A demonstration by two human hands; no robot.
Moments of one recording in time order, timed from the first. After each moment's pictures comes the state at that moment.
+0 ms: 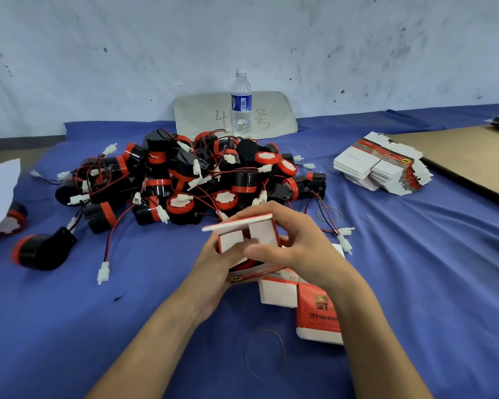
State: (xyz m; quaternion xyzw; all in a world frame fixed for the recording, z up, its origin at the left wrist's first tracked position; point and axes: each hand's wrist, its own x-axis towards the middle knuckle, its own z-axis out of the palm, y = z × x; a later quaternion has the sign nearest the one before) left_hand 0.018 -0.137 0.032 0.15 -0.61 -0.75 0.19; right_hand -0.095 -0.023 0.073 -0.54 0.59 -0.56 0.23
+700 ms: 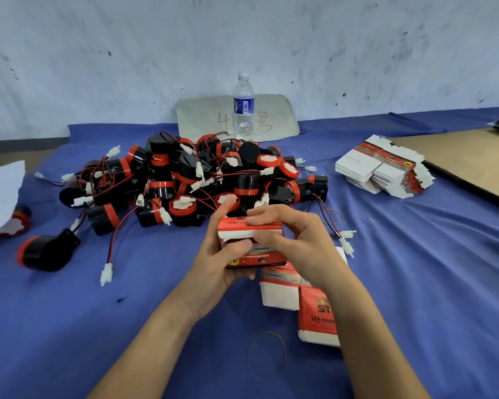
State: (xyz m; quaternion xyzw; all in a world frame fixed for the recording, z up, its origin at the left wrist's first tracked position) left_hand 0.023 -0.140 0.040 0.07 -0.58 -0.78 0.23; right_hand -0.096 -0.028 0.068 -0.47 0.59 -0.62 0.21
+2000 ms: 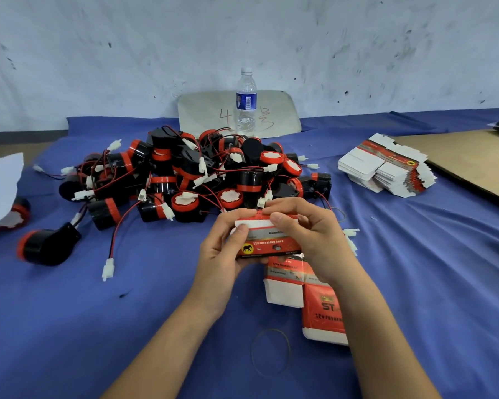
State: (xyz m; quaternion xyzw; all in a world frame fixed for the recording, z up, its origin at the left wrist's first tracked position) left_hand 0.016 -0.129 0.035 0.10 -0.57 -0.74 0.33; right_hand -0.105 -0.028 0.062 -0.42 0.59 -0.66 0.19
